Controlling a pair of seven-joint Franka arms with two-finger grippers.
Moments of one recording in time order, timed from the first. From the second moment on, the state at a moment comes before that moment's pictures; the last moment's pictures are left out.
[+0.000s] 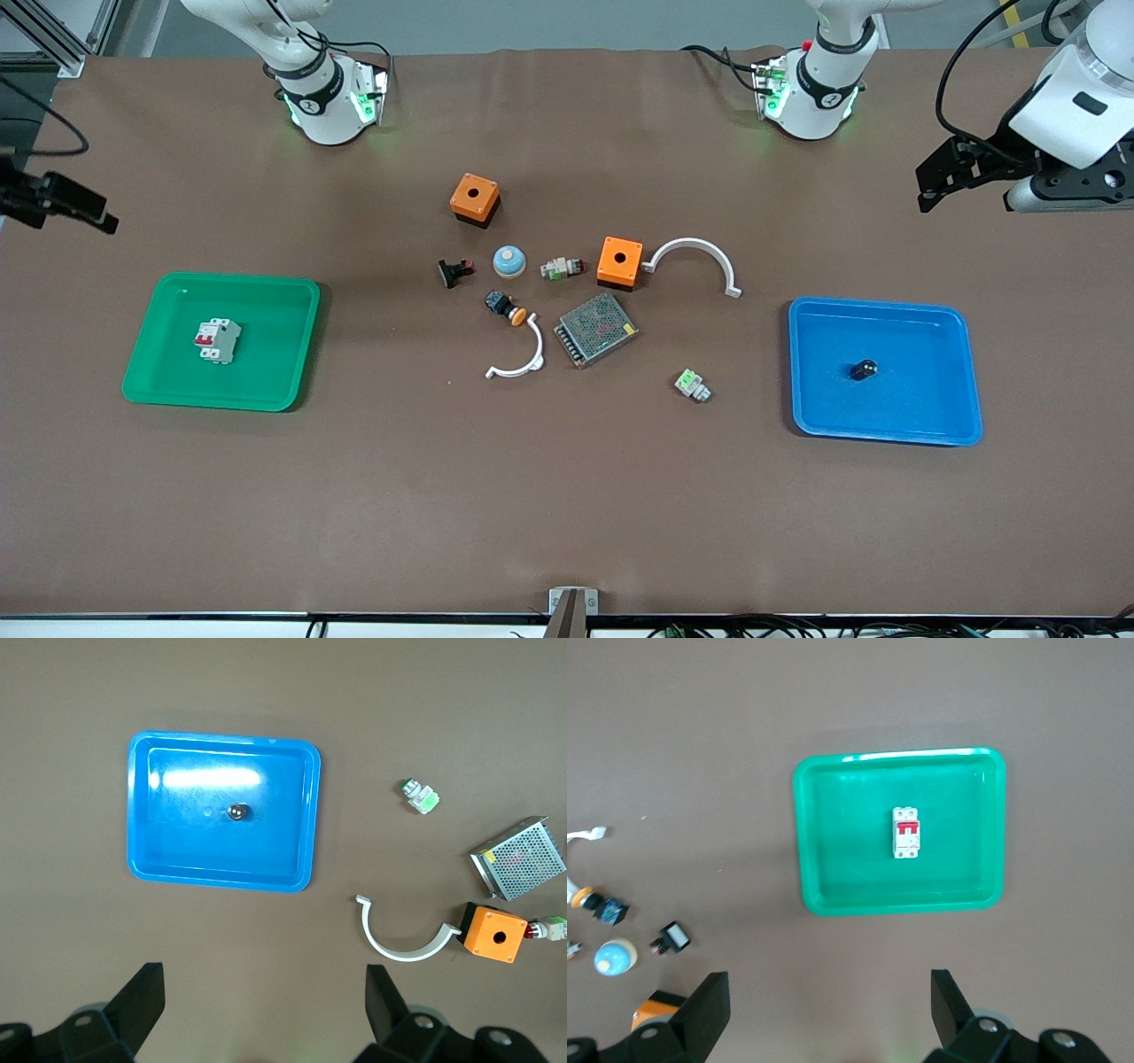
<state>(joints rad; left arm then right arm) 0.05 -0.06 -0.23 -1.56 0.02 1.52 -0.16 -0.03 -0.02 -0.11 -1.64 0.02 1.56 -0.01</state>
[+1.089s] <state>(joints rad) 0.05 0.02 -0.22 -1.56 0.02 1.51 -0.16 -0.11 0.29 -0.12 -1.72 -0.01 1.87 -0.01</state>
